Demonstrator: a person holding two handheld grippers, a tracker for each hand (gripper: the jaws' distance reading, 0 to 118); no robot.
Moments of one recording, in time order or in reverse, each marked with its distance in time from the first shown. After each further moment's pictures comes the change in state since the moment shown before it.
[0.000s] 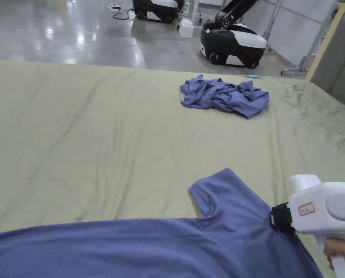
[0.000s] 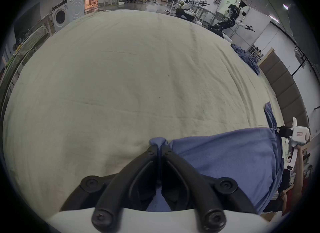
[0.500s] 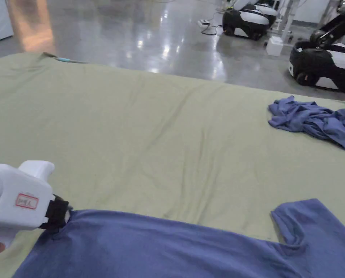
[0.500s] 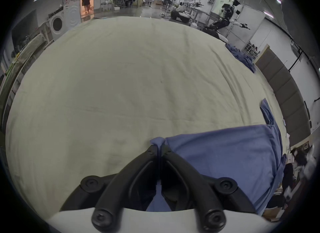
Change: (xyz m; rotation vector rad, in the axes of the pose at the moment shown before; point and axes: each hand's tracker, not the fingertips) left arm -0.001 -0.001 0.009 0.026 -0.001 -0.049; right arm -0.040 -0.124 0.157 0.318 0.070 -0.029
